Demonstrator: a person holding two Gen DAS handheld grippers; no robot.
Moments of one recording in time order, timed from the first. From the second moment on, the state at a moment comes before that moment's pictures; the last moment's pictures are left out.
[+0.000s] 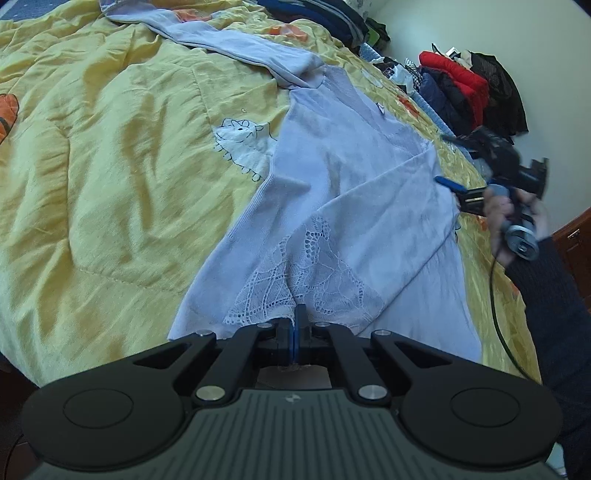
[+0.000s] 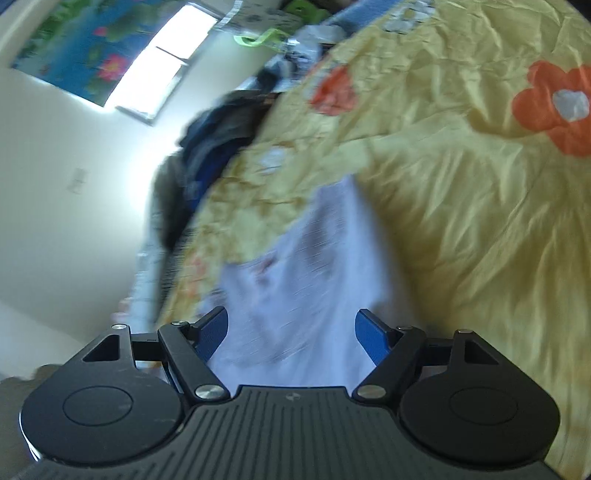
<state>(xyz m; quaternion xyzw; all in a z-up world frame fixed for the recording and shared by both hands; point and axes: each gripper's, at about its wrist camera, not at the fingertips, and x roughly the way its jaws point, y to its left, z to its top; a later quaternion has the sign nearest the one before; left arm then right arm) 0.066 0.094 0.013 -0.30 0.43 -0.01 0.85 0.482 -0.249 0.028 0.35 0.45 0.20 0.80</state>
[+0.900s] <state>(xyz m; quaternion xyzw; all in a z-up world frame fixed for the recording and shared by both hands) 0.091 0.028 0.024 -0.04 0.37 -0.12 0.92 0.384 -0.183 0.029 0.06 0.44 0.25 0.86</state>
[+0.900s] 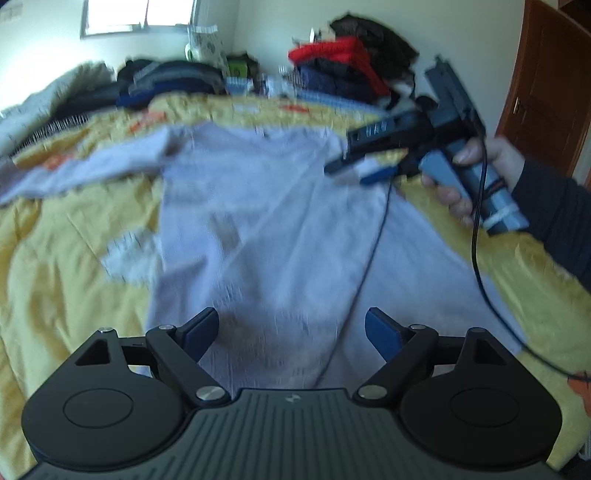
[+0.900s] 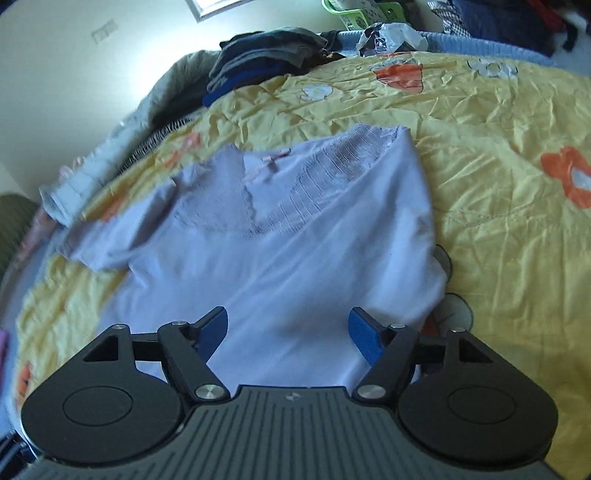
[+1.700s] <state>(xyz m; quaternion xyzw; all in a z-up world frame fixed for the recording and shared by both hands) 0.168 0.307 0.048 -0.43 0.17 0.19 0.87 0.315 -0.137 0.017 0.00 0.36 0.30 0.88</state>
